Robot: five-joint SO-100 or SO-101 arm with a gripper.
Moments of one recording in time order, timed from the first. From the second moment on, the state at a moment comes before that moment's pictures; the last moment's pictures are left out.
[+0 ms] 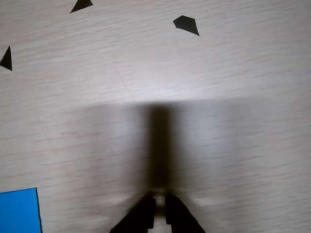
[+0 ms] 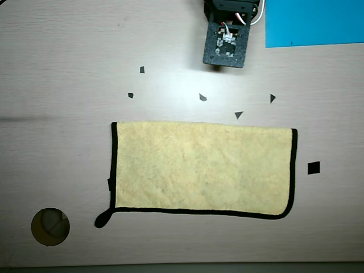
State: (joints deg) arm -1.1 192.0 177.7 73.2 -82.1
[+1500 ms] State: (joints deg) arm 3.4 190.6 177.3 70.0 -73.1
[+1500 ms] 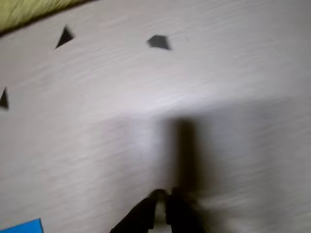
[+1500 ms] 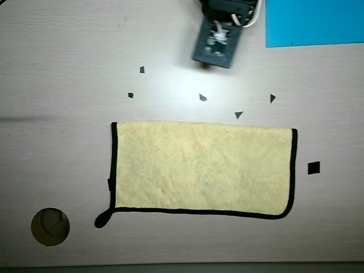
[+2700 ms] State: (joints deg) arm 25.7 105.6 126.7 25.0 -12.4
